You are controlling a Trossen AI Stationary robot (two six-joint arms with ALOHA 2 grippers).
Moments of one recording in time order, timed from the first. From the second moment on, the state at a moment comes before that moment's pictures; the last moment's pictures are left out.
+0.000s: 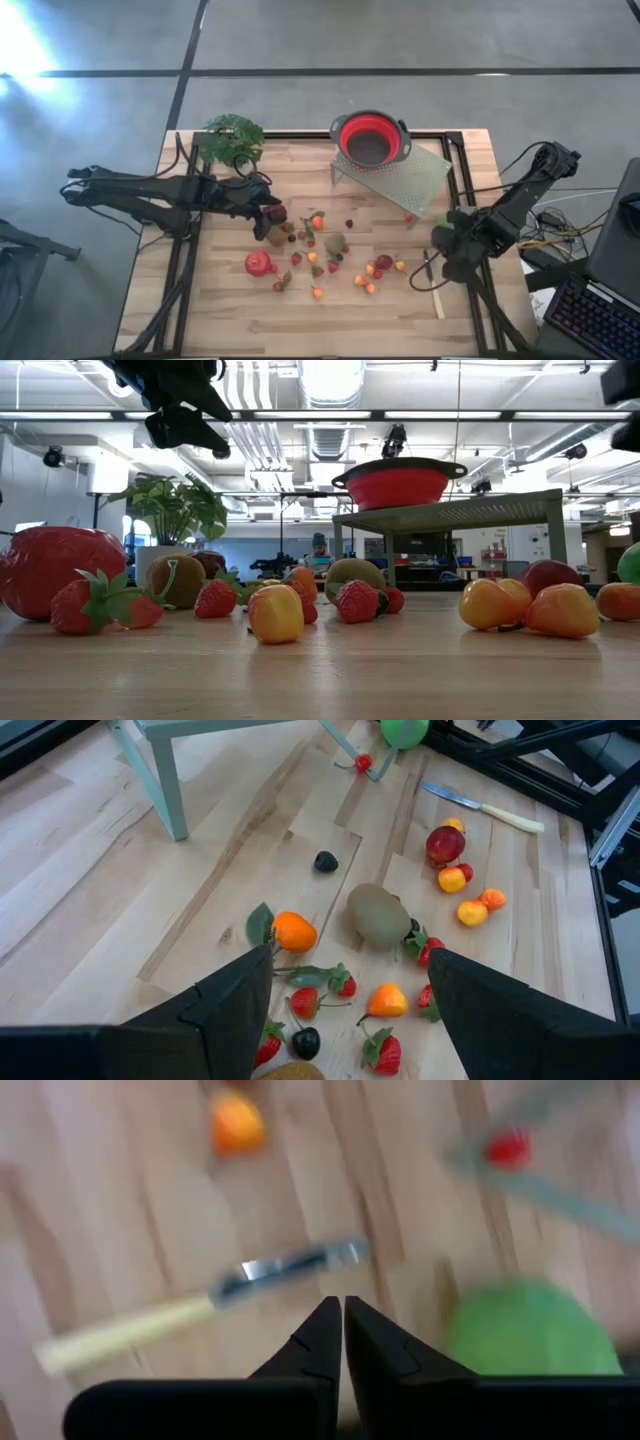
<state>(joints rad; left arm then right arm) -0.06 1.00 0.83 -0.42 -0.16 -0.47 0.77 0.97 0.77 -1.23 0.20 1.04</state>
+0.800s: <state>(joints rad) -0.06 1.00 0.83 -0.42 -0.16 -0.47 0.70 1.01 0.81 -1.42 0.16 1.12</state>
